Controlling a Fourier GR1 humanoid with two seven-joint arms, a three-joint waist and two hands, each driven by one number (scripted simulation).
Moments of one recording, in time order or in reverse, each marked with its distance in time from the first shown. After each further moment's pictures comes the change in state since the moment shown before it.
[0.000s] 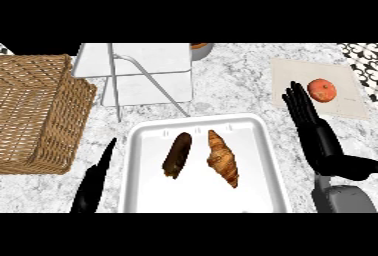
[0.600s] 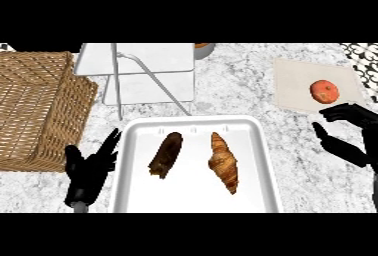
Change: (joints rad) left arm -0.040 -0.029 0.088 -0.082 0.213 -0.135 0.153; right arm 0.047 -0.227 -0.150 0.013 0.182 -0.087 0.146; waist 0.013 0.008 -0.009
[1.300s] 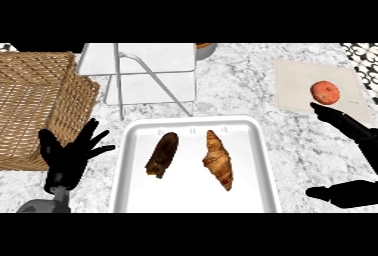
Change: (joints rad) left arm -0.080 0.046 0.150 0.115 0.046 -0.030 -0.005; right arm 0.086 -0.125 0.100 -0.348 -0.075 0.276 0.235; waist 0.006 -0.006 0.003
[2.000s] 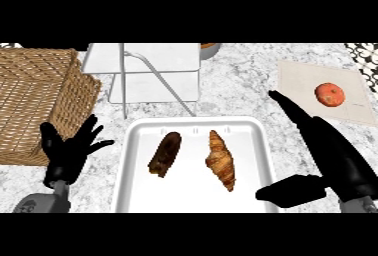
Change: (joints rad) left arm -0.036 0.000 0.018 0.017 -0.025 -0.009 0.033; right arm -0.307 0.121 0.303 -0.180 0.286 -0.061 0.746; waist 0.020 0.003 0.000
